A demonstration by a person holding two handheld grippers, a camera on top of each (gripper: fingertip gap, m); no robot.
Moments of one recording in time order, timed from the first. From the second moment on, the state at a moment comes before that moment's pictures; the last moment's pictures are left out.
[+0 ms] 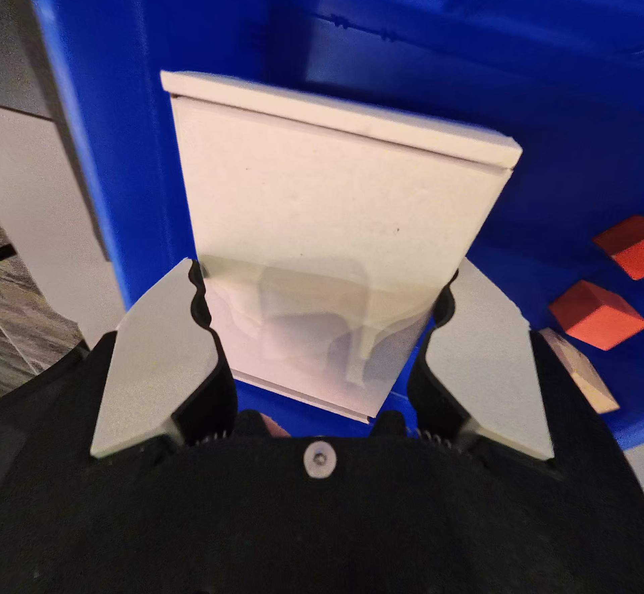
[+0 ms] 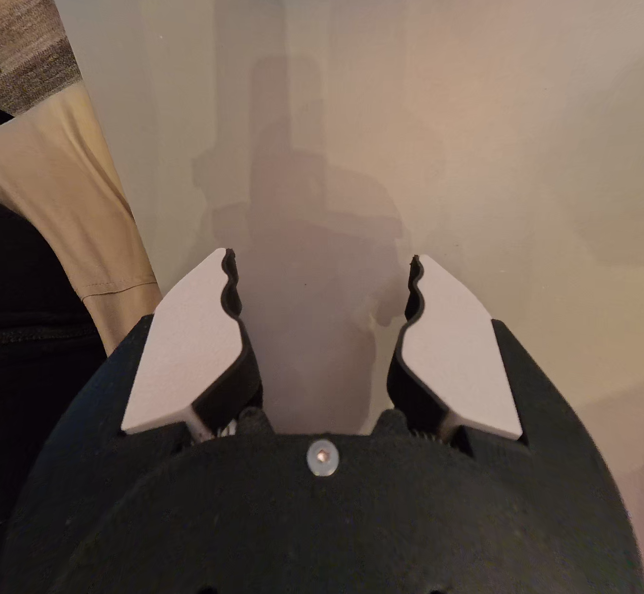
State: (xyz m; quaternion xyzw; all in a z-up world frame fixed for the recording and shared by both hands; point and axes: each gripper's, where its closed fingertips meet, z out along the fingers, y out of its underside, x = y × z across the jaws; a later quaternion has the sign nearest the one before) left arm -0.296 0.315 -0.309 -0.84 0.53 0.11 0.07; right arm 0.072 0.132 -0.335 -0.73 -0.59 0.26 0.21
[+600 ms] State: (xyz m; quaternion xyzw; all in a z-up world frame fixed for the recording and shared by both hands) left arm -0.164 0.265 -0.181 -0.84 0.52 0.03 0.13; right arm 0.073 0.145 -0.309 -0.72 -0.59 0.25 0.28
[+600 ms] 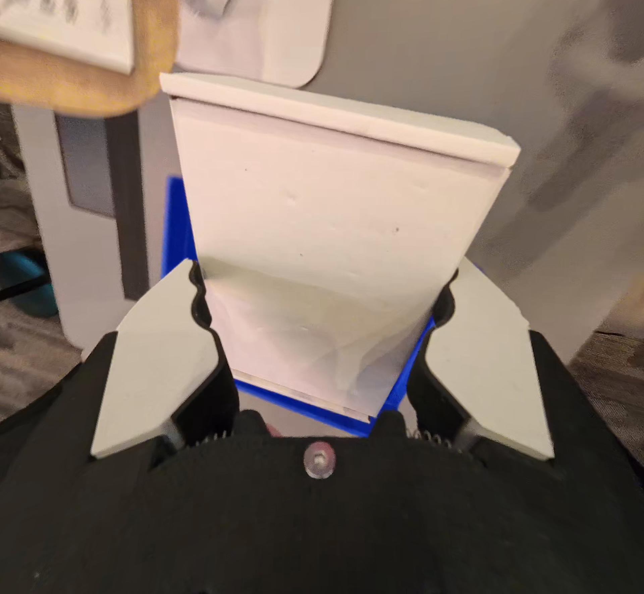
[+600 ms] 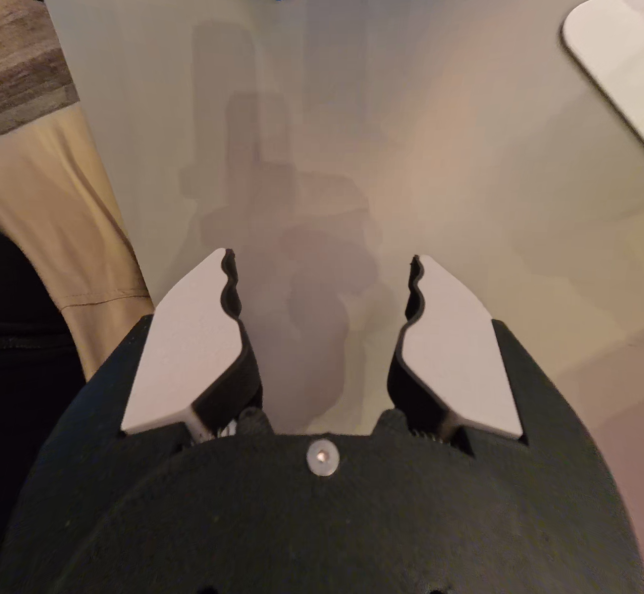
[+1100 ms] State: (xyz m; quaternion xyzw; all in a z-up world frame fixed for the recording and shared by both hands) left arm 0.038 0.201 -0.284 -0.80 0.58 -0.16 -0.04; right arm 0.099 0.187 -0.253 -0.58 -0.66 0.03 0.47
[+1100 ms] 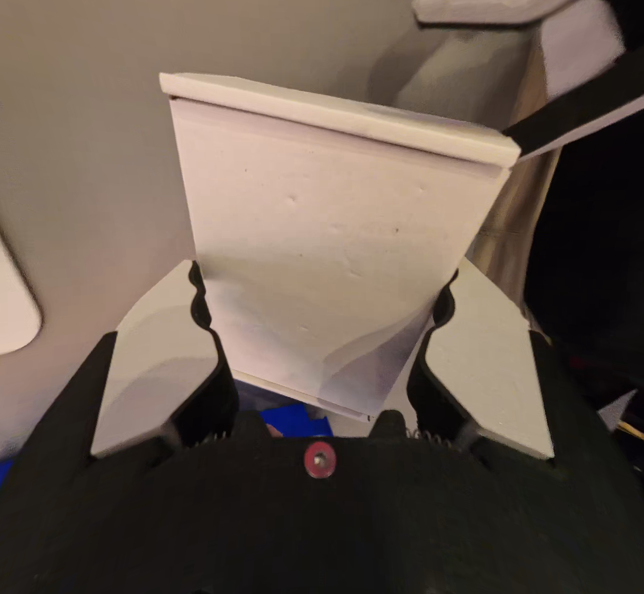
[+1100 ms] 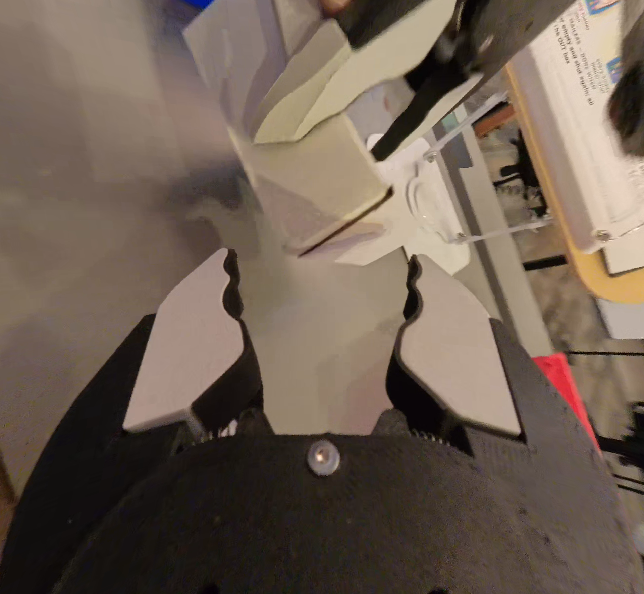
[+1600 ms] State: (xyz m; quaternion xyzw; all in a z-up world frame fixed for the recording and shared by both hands) left arm 0.052 0.189 -0.304 -0.78 0.58 -0.22 -0.08; right arm 0.094 0.184 -0.287 -0.55 -0.72 0.00 0.42
